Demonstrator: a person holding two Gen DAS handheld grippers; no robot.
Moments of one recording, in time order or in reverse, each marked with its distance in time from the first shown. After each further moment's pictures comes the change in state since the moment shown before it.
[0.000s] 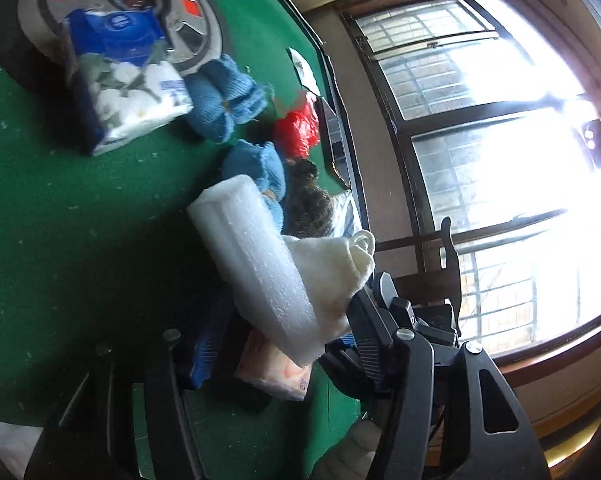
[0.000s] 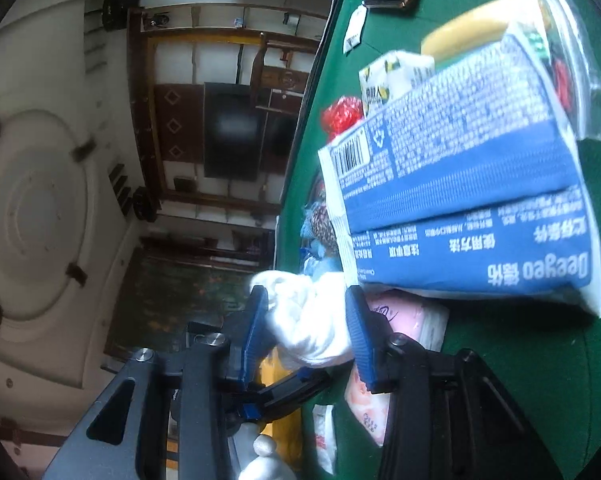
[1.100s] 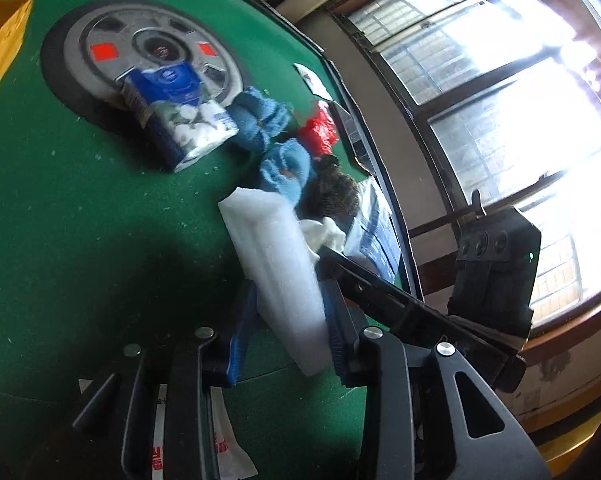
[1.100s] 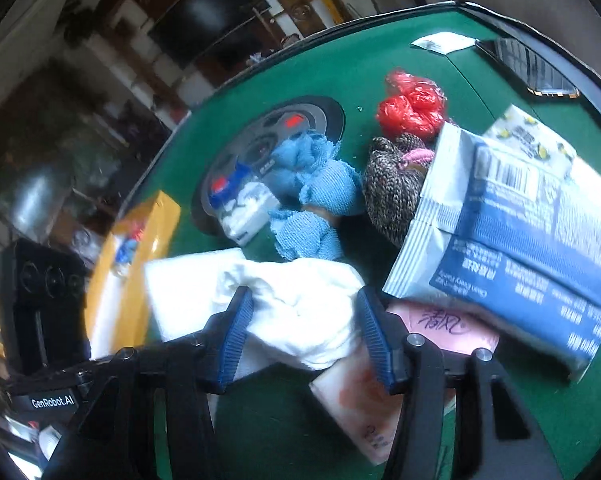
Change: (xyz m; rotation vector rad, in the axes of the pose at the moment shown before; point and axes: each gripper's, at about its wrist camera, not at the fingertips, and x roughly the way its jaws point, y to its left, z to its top) left arm -0.033 -0.007 -0.011 0.159 -0.046 0.156; right arm 0.075 0.073 -0.014 -0.594 0.231 -0.602
